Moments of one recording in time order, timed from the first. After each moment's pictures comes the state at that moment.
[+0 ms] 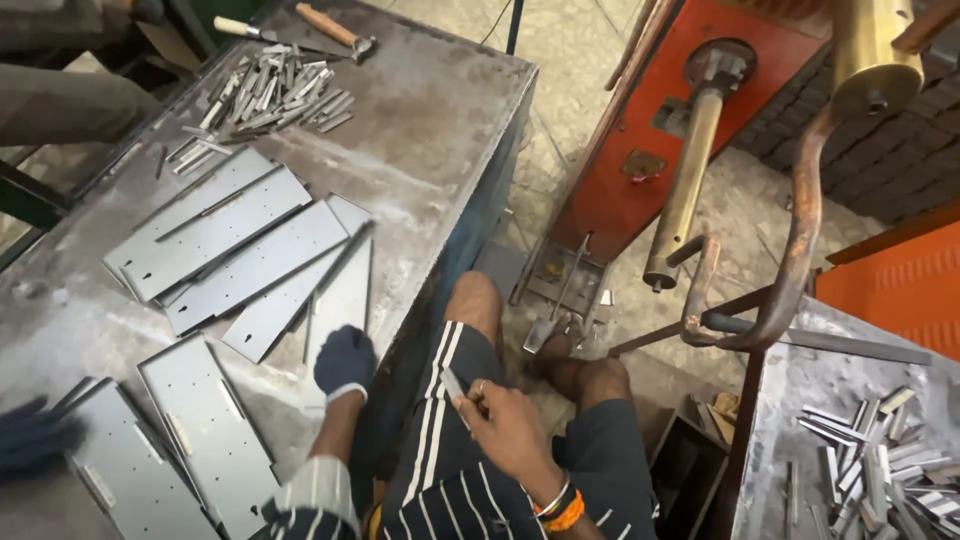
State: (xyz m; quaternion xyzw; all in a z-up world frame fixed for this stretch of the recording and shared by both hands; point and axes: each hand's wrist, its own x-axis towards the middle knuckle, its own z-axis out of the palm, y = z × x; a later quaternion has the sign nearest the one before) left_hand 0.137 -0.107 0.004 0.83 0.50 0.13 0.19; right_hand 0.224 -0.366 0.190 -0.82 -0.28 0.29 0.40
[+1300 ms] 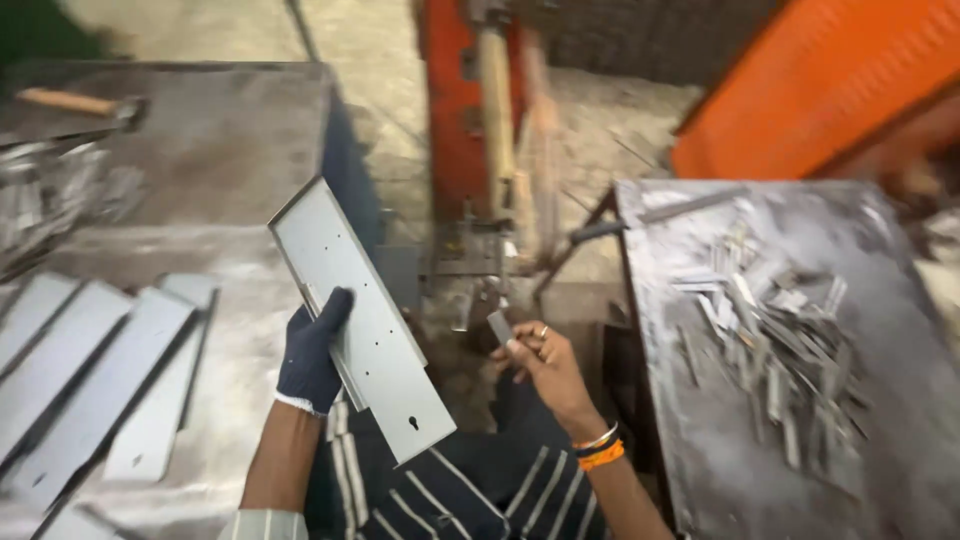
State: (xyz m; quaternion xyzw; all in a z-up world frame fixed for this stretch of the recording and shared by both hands) left_hand 0.261 -0.202 0.177 0.46 0.24 0.06 0.85; right_hand 0.295 -0.523 0.133 -0.68 -0.05 0.19 0.71
